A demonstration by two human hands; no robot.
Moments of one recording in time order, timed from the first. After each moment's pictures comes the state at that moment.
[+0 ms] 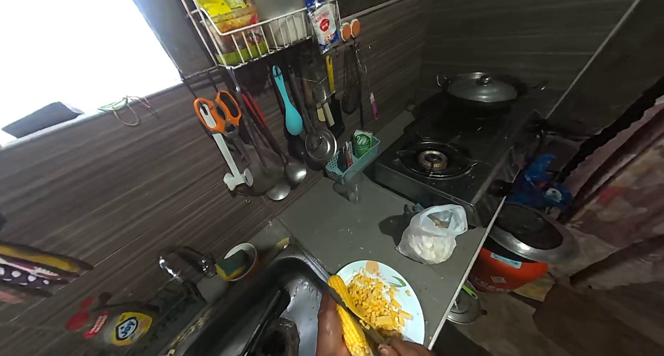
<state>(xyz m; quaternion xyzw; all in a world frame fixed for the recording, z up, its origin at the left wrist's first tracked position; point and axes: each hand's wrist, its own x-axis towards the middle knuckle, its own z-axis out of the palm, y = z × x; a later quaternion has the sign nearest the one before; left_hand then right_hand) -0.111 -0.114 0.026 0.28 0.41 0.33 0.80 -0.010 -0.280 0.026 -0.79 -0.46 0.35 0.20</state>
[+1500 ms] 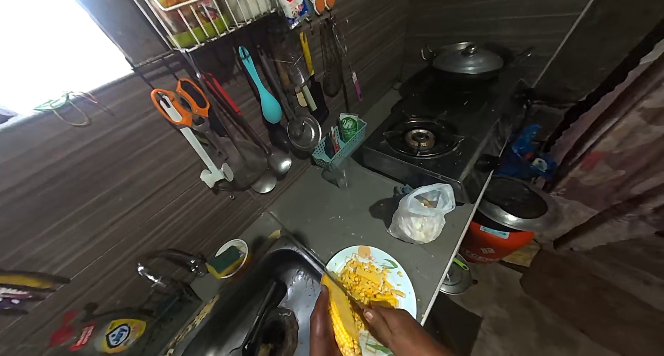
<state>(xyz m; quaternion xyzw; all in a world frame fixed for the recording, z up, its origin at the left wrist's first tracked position) -0.130 -0.129 0.039 0.28 0.43 0.30 0.80 0.003 -0.255 0.029 -0.76 -0.44 0.42 0.25</state>
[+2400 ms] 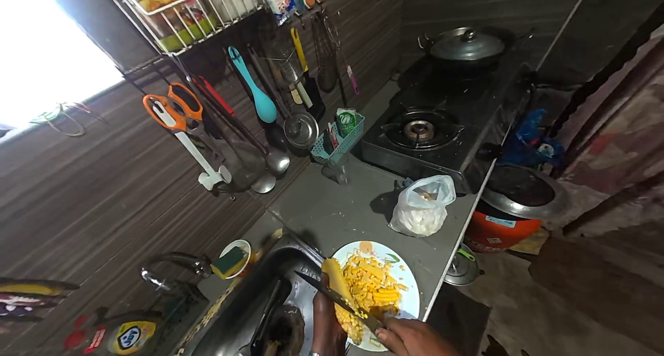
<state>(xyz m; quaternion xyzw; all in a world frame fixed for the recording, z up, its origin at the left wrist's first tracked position) -0.108 -0.113 0.034 0.29 0.43 0.33 0.79 -0.006 -0.290 0.038 -0.76 -0.49 0.37 0.22</state>
